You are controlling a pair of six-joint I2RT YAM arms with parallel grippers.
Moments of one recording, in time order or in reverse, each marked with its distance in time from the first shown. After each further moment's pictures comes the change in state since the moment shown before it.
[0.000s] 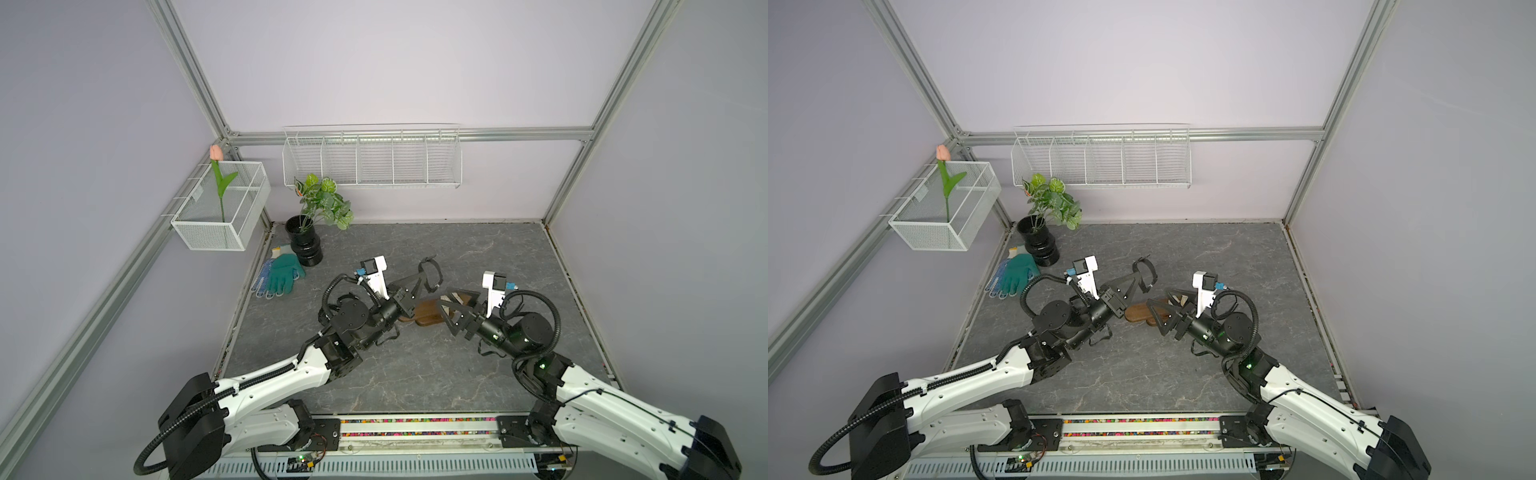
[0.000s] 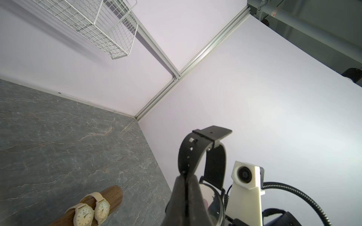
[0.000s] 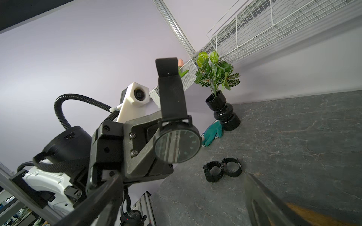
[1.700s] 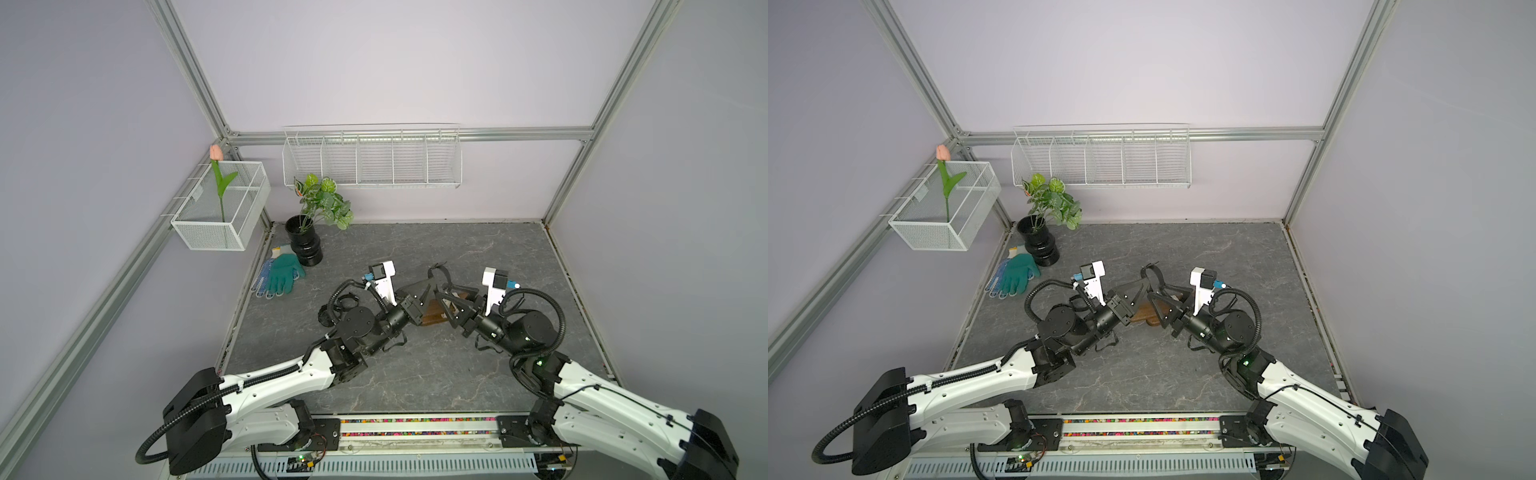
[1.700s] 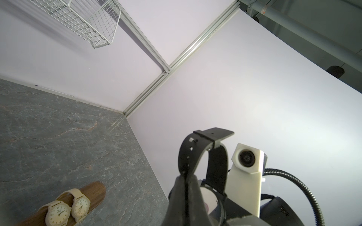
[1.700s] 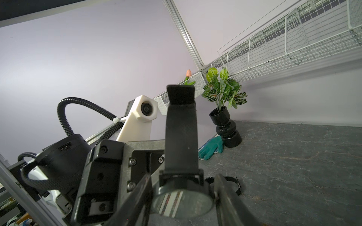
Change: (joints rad) left arm -0.071 0.020 0.011 0.039 -0.027 0.000; right arm 0.019 0.027 0.040 0.044 0.005 -0.111
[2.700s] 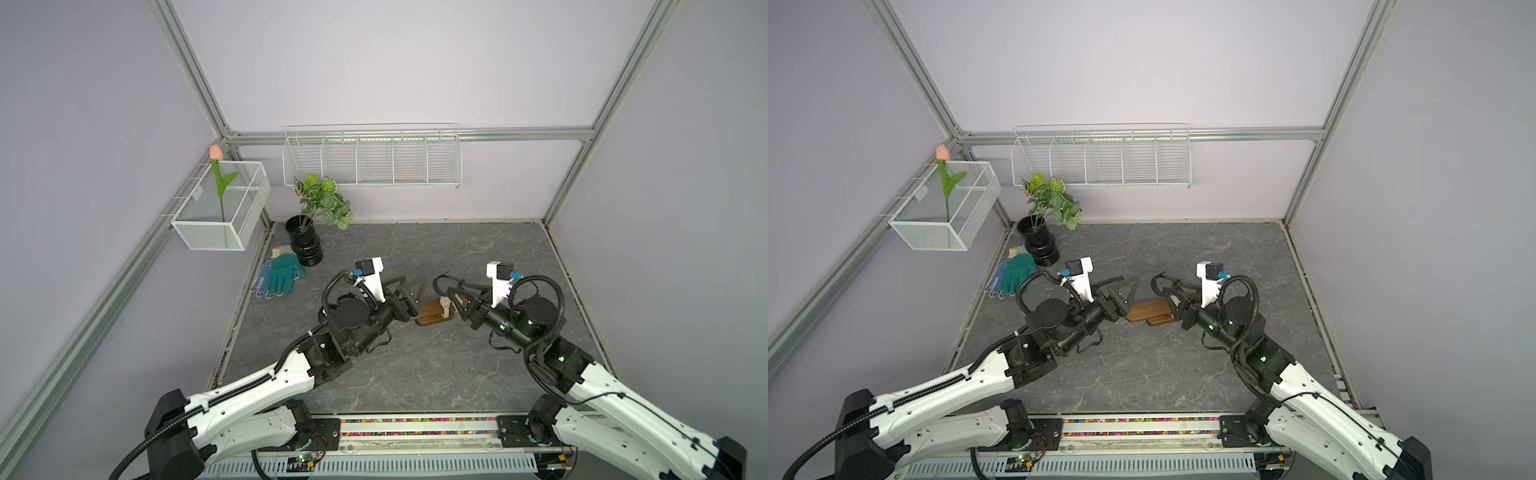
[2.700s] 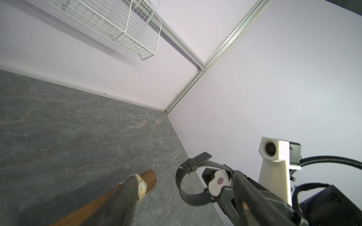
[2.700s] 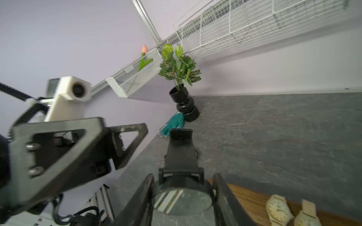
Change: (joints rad) left arm 0.053 -0.172 0.069 -0.454 -0.106 0.117; right arm -0.143 -0.094 0.142 -0.555 0.057 -0.089
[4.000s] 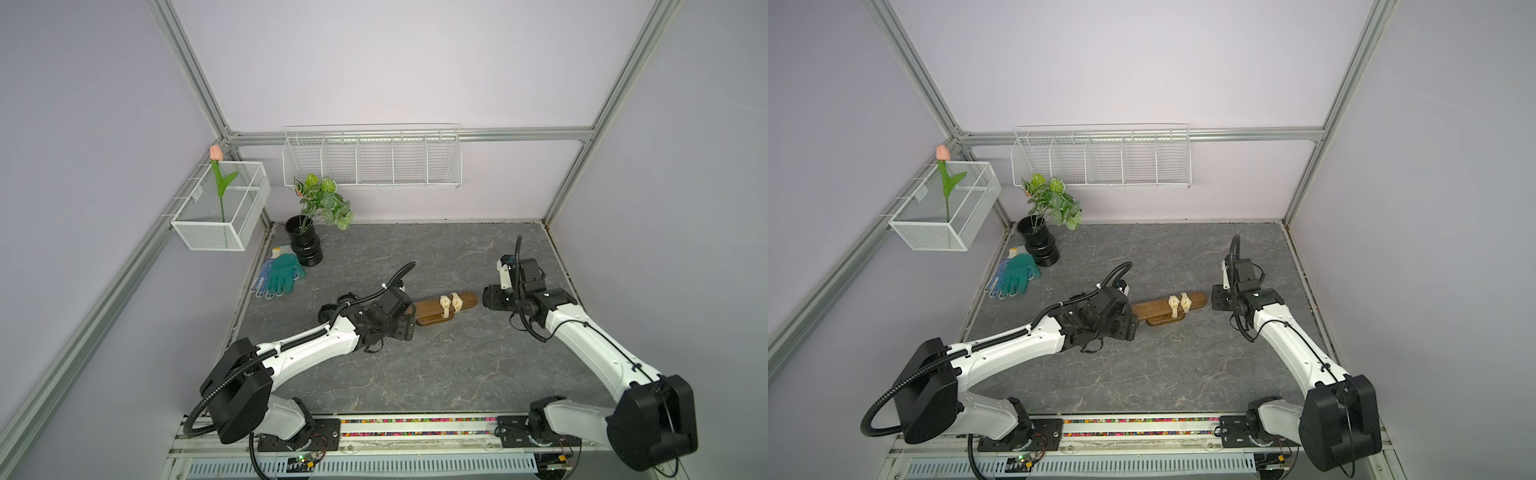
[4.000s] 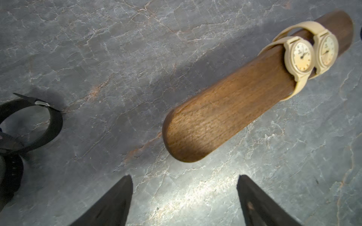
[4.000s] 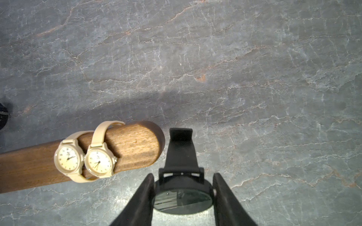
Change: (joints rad) left arm 0.106 0.436 0.187 -0.725 0.071 0.230; right arm -0.423 0.491 0.286 -0.645 0.108 -0.237
